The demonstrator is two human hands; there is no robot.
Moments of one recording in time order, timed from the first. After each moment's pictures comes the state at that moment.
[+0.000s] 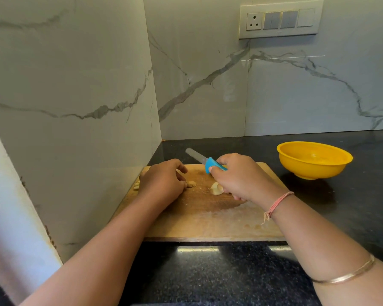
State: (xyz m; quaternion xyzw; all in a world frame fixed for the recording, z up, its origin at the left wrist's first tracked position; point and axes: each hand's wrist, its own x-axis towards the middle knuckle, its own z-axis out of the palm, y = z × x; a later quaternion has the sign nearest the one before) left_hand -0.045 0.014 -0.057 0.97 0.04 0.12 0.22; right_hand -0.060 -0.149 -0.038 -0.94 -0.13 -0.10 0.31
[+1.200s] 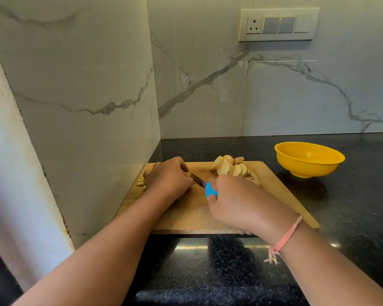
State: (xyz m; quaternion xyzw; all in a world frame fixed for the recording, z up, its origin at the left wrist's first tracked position) left_hand -0.037 0.012 -0.064 0.96 0.07 0.14 0.22; right_hand -0.121 -0.131 -0.033 -0.98 -0.14 0.00 0.14
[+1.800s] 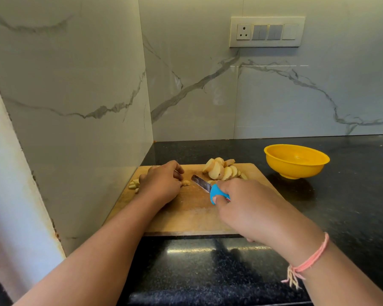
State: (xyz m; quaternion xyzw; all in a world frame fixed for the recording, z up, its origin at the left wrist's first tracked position) left_hand -0.034 0.017 -0.070 0.96 0.01 0.12 0.24; right_hand -0.143 -0.152 -0.030 -0.98 -0.10 -0.05 0.17
